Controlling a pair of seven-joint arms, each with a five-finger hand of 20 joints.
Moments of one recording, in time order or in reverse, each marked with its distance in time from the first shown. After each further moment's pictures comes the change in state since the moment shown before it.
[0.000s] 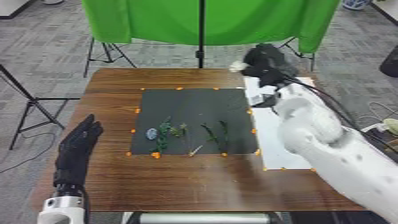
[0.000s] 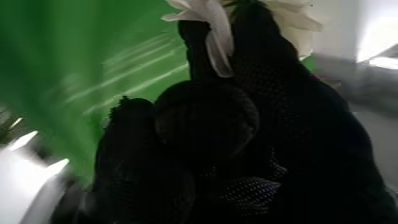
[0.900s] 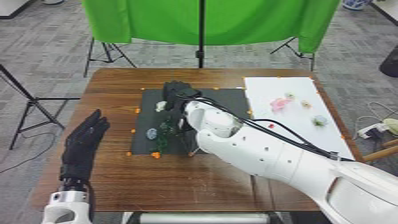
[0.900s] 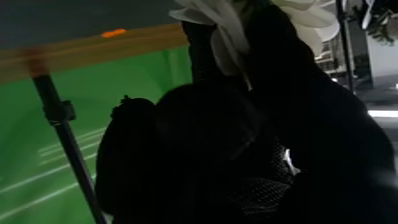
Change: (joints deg) left arm -2.2 1.0 1.8 0.8 -0.3 -1.1 0.6; right arm 18.3 -27.0 -28.7 28.1 2.4 -6.5 0.3
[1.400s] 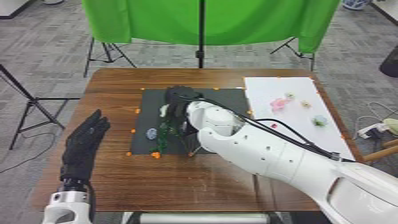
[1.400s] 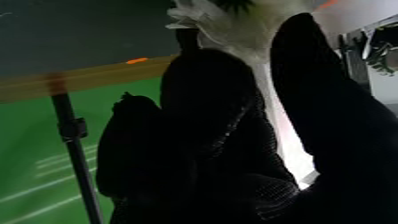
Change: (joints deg) left arm 0.0 -0.4 -0.1 0.1 0.0 -0.6 -0.1; right arm -0.5 0.4 1.7 -0.8 -0.2 -7.5 0.8
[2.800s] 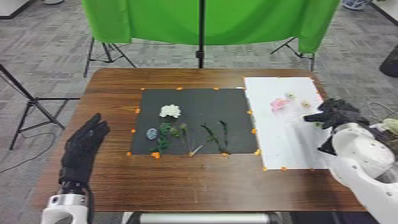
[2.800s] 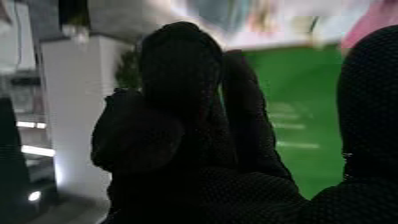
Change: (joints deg) left arm 1.2 -0.9 -1.2 -0.7 0.3 -0.7 -2.2; right arm -49.8 36.0 54.3 -27.3 -10.0 -0.5 18.1
